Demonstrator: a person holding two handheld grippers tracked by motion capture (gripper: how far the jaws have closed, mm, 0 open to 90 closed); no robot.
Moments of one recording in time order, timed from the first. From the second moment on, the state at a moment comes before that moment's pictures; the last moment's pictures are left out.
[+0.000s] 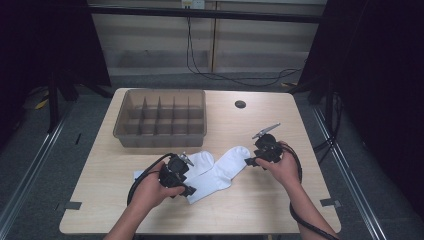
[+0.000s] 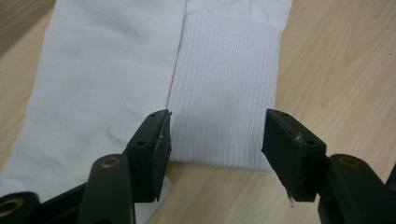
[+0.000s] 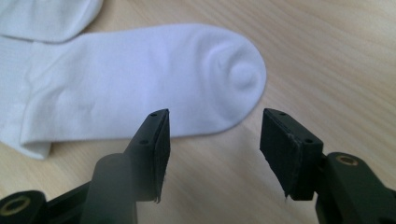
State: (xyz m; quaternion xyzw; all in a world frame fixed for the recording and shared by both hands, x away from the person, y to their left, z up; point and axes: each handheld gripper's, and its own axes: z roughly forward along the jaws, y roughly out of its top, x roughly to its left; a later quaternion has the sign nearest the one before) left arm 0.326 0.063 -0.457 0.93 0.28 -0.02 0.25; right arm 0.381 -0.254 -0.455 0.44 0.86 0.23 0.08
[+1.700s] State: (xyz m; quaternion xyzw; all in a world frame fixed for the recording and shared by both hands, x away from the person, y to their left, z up) left arm 0.315 0.044 -0.451 0.94 0.23 -0.04 0.25; right arm 0.354 -0.256 -0.430 0.42 0.88 0.23 0.07
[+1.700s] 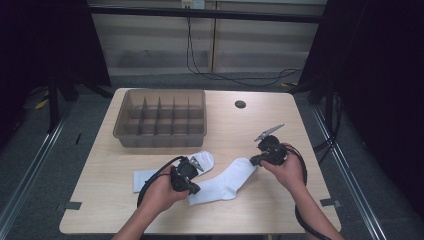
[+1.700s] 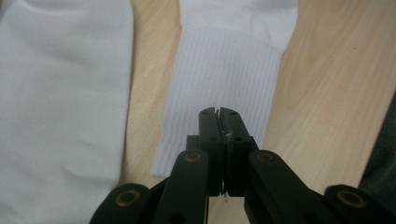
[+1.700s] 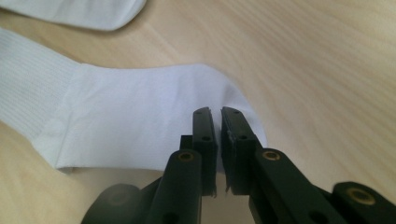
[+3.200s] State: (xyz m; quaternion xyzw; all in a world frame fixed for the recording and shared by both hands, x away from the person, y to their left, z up) left arm 0.313 0.054 -0.467 0.94 0.25 -0.05 0.24; right arm 0.333 -0.282 -0.460 0.45 0.87 0.20 0.04
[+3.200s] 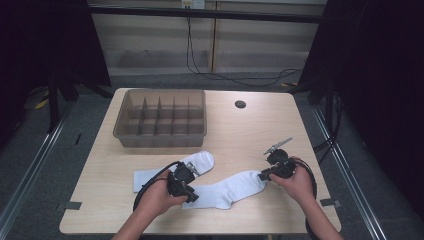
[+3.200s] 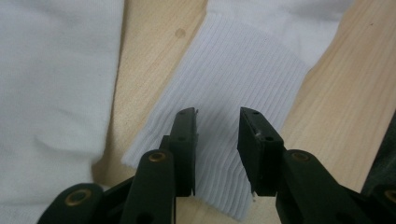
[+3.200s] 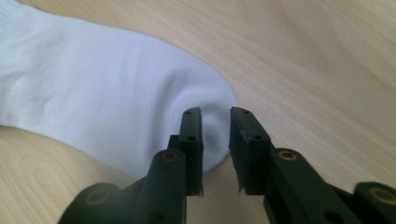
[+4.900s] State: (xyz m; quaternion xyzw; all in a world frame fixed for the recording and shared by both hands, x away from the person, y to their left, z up) left arm 0.335 0.148 -0.447 0.90 0.38 0.01 0.21; right arm 0.399 -0.155 -0.453 0.38 0.90 0.21 0.05
